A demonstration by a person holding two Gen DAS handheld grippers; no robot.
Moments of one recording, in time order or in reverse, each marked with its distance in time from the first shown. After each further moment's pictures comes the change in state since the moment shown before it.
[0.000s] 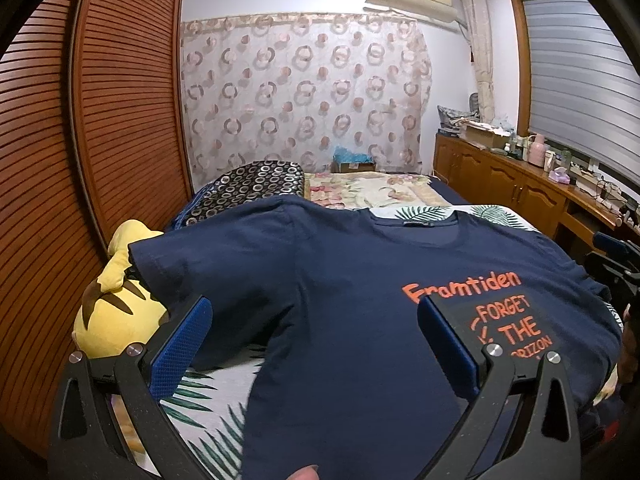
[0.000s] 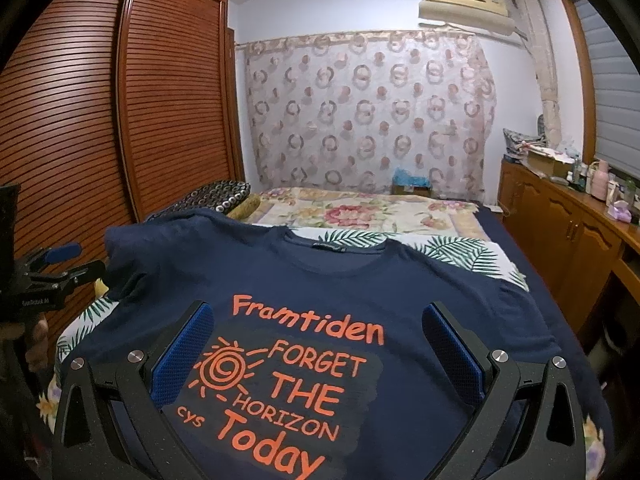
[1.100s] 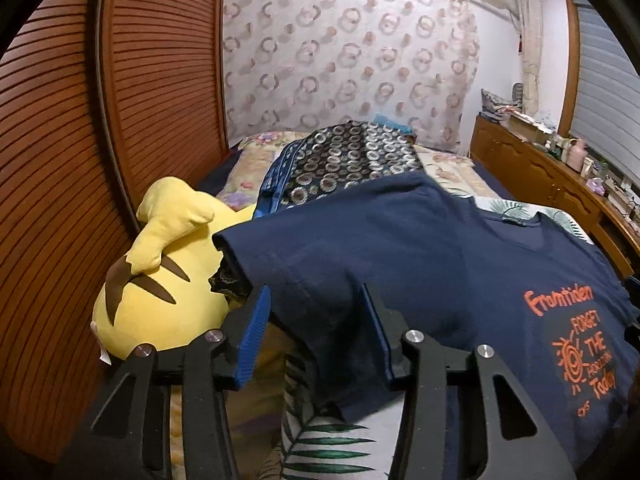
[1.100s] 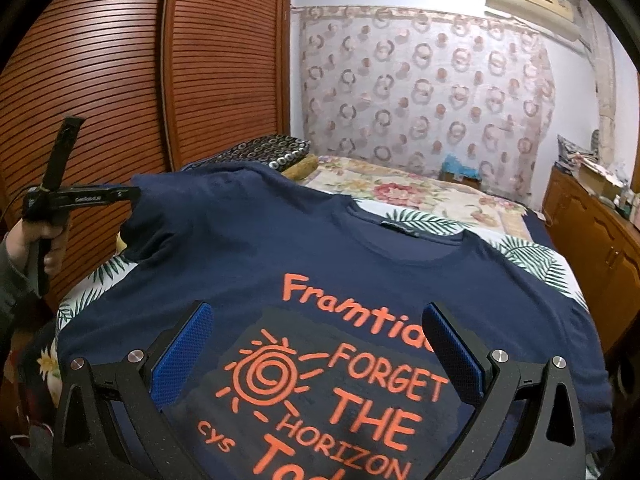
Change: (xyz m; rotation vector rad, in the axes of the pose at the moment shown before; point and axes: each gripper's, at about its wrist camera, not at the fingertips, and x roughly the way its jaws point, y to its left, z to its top) left arm 0.074 0.124 0.008 -0.092 0.162 0.060; right arm 0.055 0.022 0.010 -0.142 0.118 0.127
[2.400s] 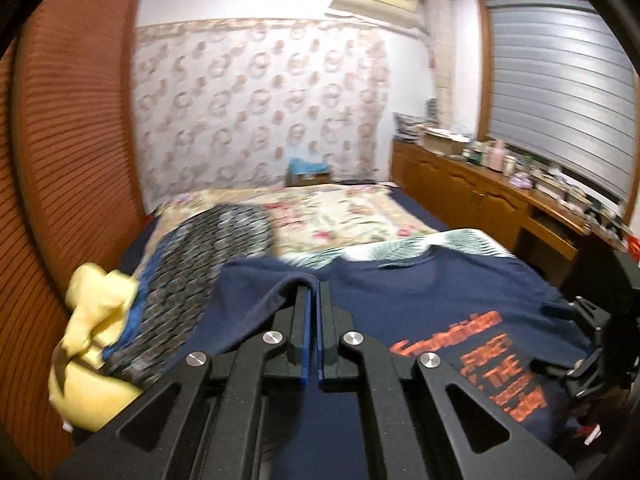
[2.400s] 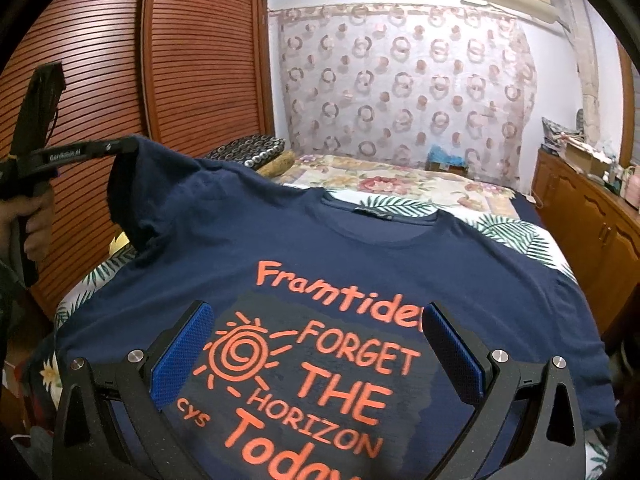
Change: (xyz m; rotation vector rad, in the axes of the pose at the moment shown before) left arm -0.056 -0.123 0.051 0.186 -0.161 -0.269; right arm -0.016 0.002 -0.011 0.077 -0.014 -0.045
